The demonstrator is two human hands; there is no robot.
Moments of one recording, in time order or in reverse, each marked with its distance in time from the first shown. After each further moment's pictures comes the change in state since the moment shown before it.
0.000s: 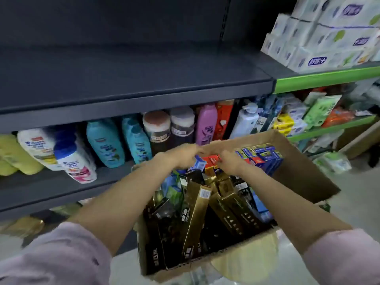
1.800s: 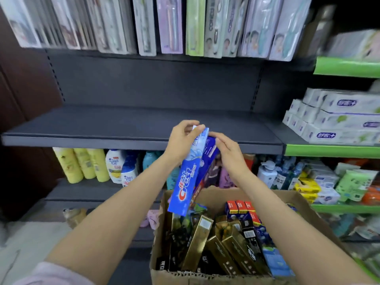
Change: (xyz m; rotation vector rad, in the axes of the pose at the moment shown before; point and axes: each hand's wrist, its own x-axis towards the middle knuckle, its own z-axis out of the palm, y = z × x) left_hand -0.106 0.099 -0.124 -0.819 1.077 -0.161; right_hand -0.067 -0.138 -0.113 0.872 0.345 -0.430
